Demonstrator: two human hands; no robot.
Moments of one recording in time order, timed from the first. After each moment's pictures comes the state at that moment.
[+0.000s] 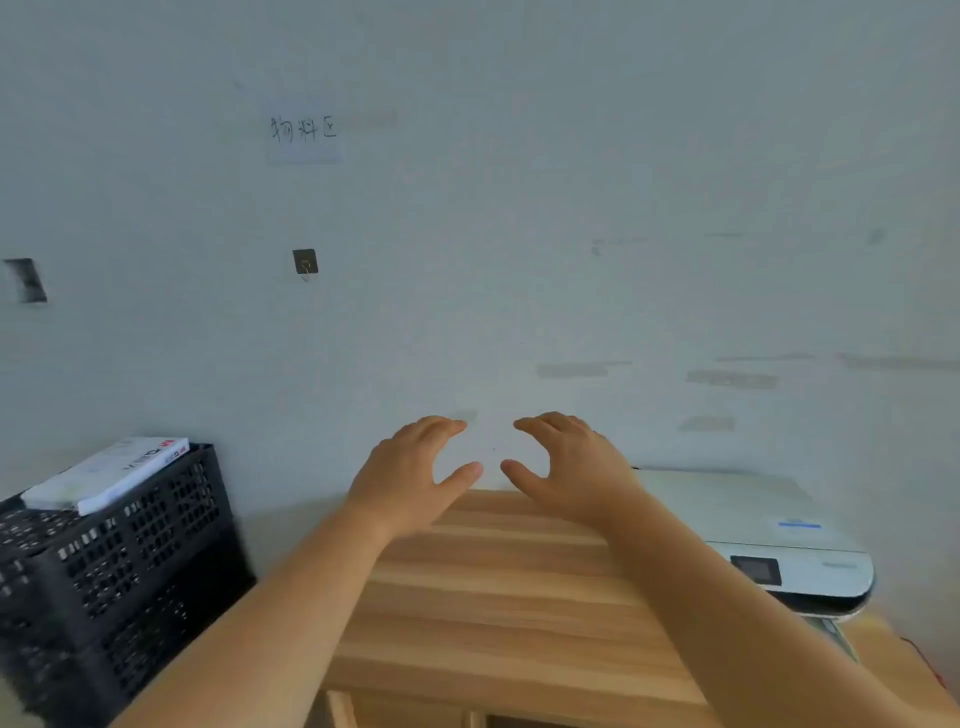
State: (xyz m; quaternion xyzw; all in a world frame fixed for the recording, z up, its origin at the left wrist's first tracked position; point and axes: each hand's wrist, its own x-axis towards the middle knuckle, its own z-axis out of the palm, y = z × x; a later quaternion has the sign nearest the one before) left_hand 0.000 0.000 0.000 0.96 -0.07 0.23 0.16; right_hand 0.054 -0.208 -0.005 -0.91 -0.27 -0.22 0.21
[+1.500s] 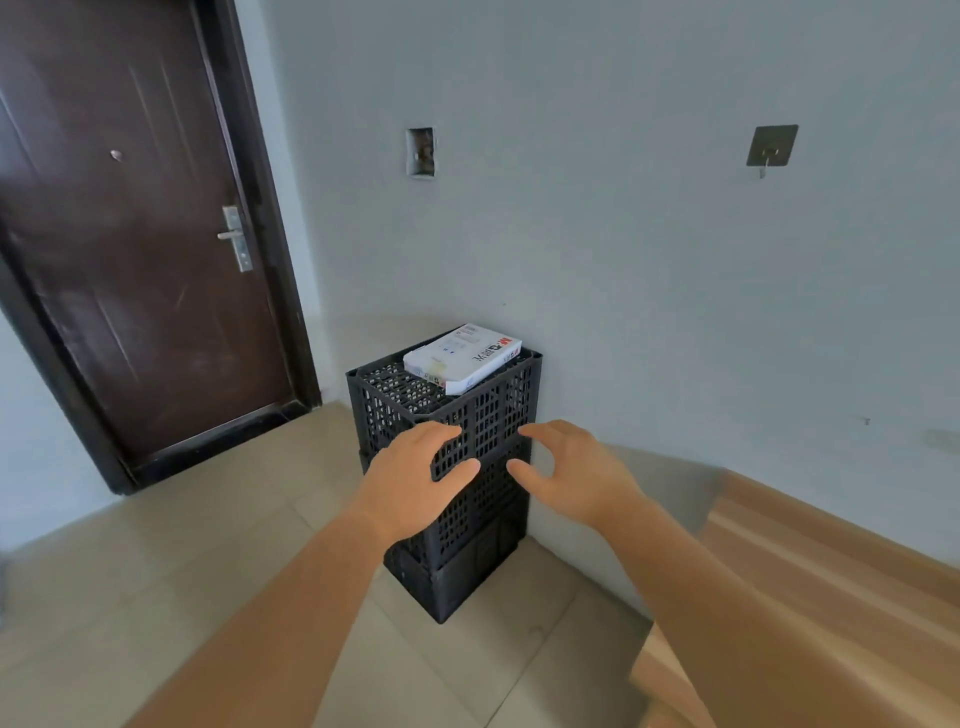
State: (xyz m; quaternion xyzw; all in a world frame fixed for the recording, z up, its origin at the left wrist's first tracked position) left_hand -0.119 0.588 -0.122 0.92 0.24 0.21 0.21; right_hand 0.040 0.428 -0.100 -0.83 -0.50 0.02 0.26
